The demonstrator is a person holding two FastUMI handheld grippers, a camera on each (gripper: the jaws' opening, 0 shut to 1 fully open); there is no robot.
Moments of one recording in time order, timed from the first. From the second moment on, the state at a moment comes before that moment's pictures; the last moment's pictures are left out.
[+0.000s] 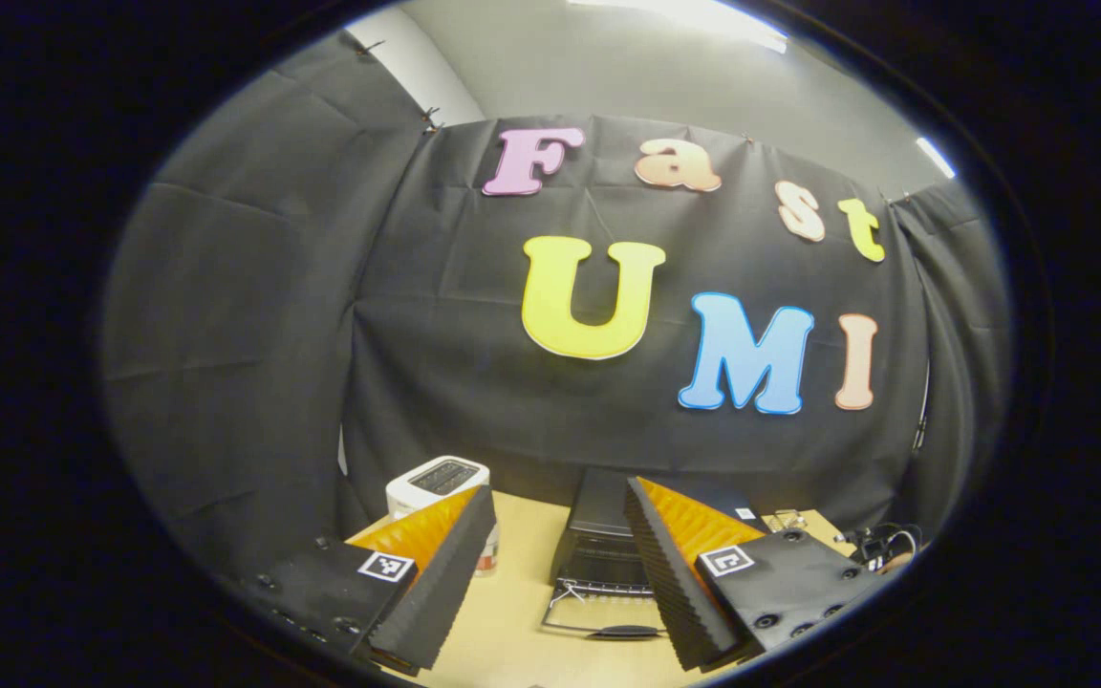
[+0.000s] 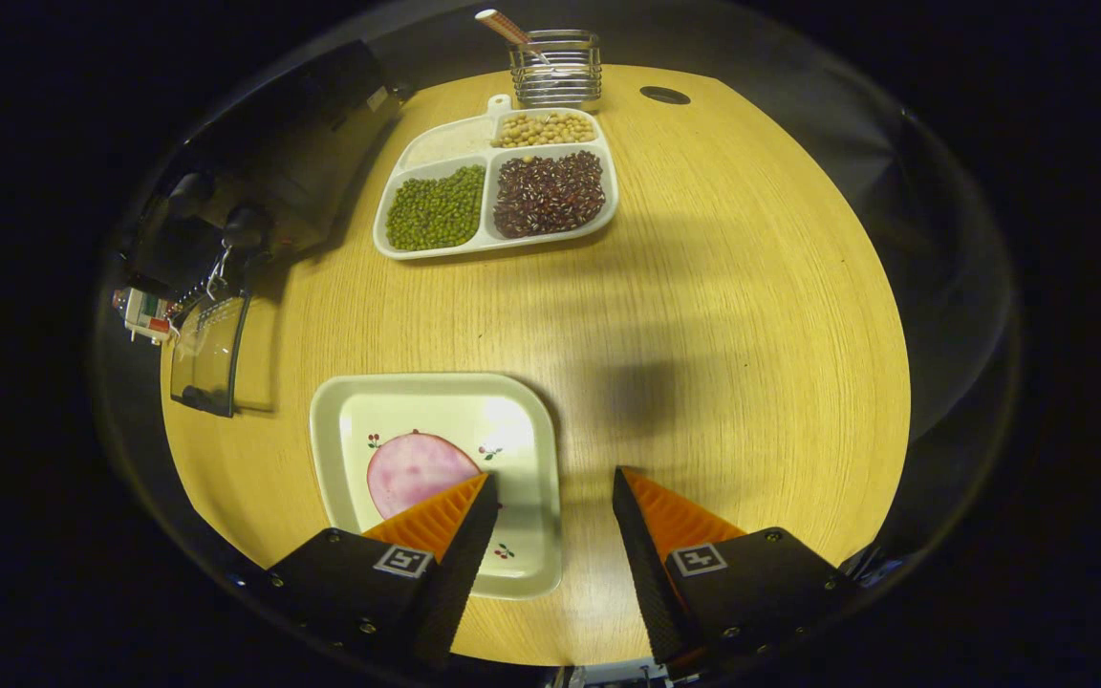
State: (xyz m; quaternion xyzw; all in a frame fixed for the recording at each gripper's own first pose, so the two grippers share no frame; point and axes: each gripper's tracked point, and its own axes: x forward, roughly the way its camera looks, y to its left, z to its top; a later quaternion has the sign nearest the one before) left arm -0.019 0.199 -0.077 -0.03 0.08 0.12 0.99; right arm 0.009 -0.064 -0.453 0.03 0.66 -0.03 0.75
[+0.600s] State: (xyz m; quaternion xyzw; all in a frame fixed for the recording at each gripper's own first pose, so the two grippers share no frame) left arm -0.009 0.184 -0.086 -0.03 0.09 0.11 0.99; right arm 0.005 -0.060 -0.457 0.01 0.65 -0.01 0.76
